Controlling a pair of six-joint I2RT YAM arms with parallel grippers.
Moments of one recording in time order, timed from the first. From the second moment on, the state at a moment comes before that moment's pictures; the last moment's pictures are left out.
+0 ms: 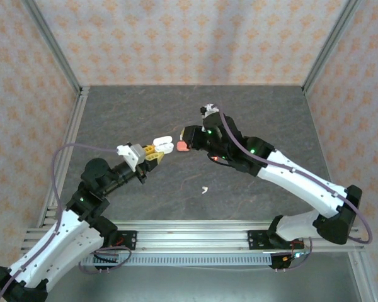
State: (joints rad) left arm -0.50 0.59 0.54 0.02 0.31 0.08; right arm 0.94 1.30 1.36 -0.50 0.14 0.78
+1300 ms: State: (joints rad) left arm -0.50 0.65 0.56 0.09 0.28 0.09; right arm 1.04 1.36 1.36 -0.31 0.05 0.71
